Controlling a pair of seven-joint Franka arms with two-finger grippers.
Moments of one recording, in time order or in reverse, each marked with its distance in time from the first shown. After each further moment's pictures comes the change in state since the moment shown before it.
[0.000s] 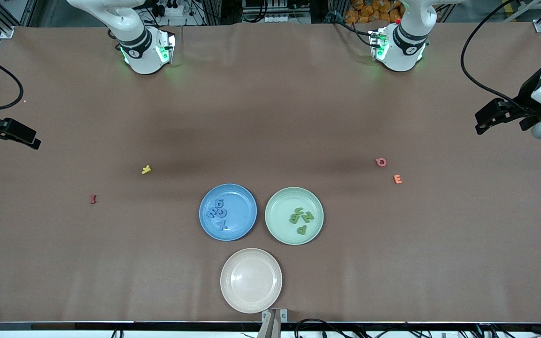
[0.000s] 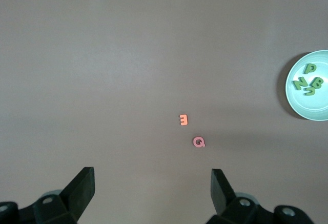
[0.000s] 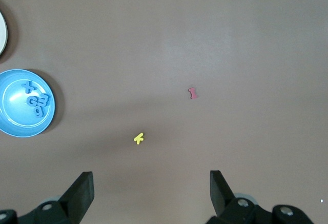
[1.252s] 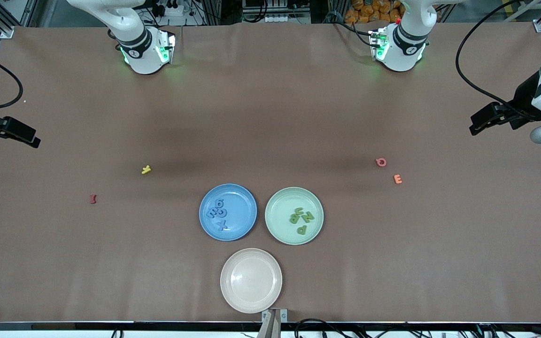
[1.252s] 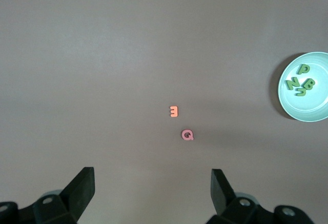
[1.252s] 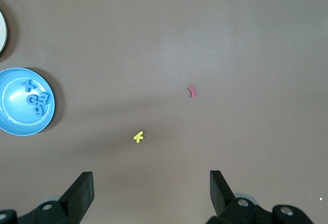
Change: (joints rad) left arm 0.013 0.000 0.006 -0.033 -0.058 -0.005 -0.062; right arm 0.000 -0.003 0.000 0.000 0.000 -0.008 0.000
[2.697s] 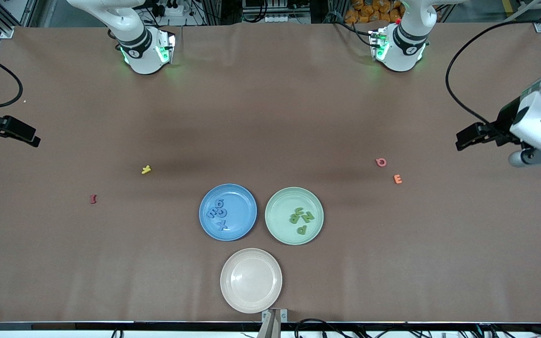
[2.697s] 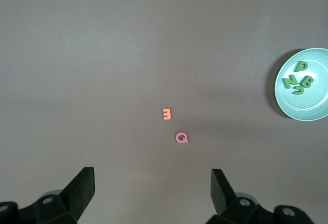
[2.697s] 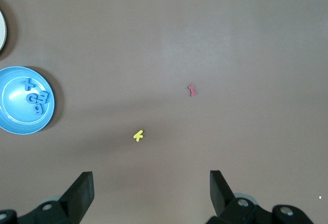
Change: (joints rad) left arm -0.016 0.094 -0.013 0.065 -0.001 -0.003 -0.001; right arm 0.000 -0.002 0.000 0.000 -0.001 -0.006 0.000
